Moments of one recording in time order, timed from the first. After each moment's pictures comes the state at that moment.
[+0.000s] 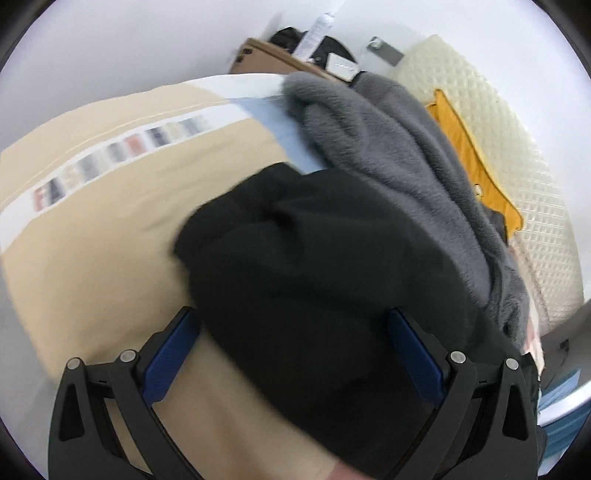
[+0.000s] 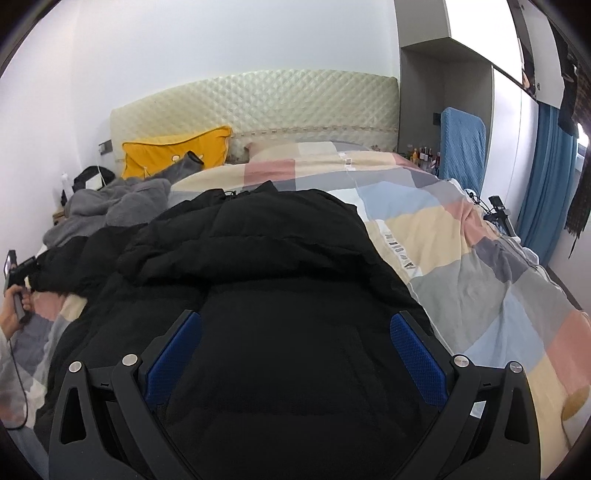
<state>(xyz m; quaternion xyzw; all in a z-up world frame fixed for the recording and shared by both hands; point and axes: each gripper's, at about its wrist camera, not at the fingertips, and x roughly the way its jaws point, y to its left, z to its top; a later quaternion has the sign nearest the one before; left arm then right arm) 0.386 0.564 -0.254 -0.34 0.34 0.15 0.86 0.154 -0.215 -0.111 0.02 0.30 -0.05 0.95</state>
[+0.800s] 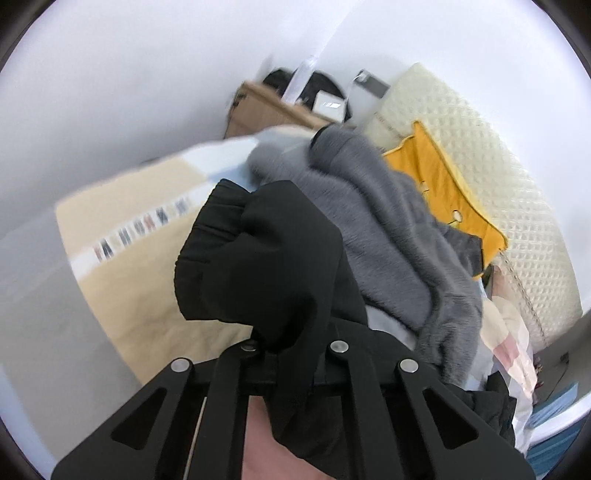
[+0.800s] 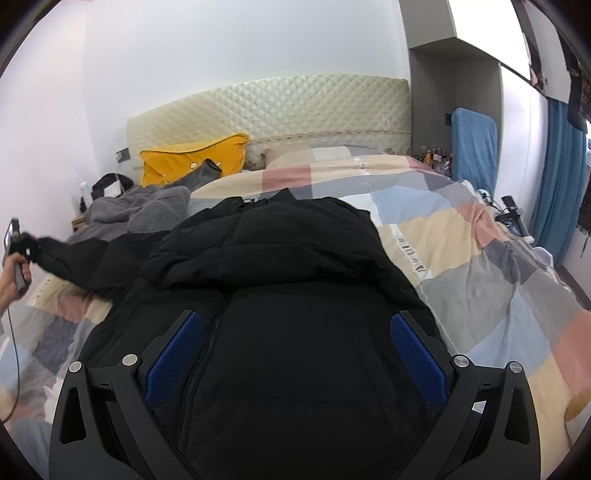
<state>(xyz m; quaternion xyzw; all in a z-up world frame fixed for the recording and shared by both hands) 0.361 0.520 -0.113 -0.31 0.31 0.20 0.88 0.130 -0.217 -0.089 0.04 0.29 0.00 0.95</state>
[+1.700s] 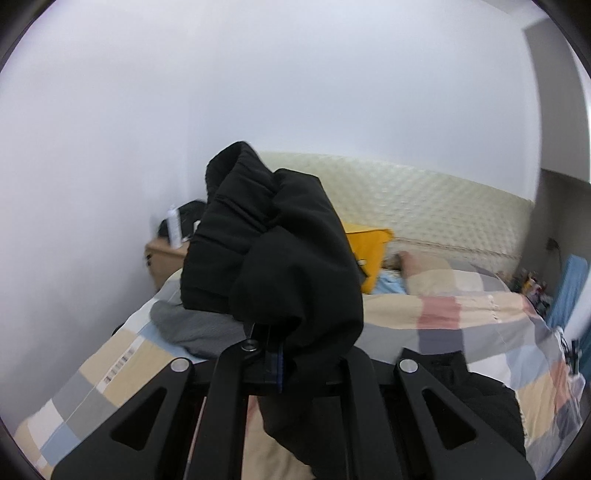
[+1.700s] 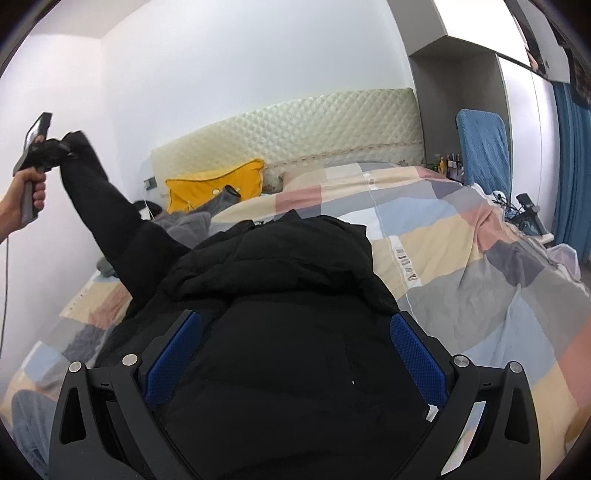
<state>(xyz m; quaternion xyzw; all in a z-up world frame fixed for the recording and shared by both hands) 0.311 0.206 0.126 -0.04 0.19 0.11 0.98 0.091 -0.303 -0.082 0.09 0.24 0.06 0.96</state>
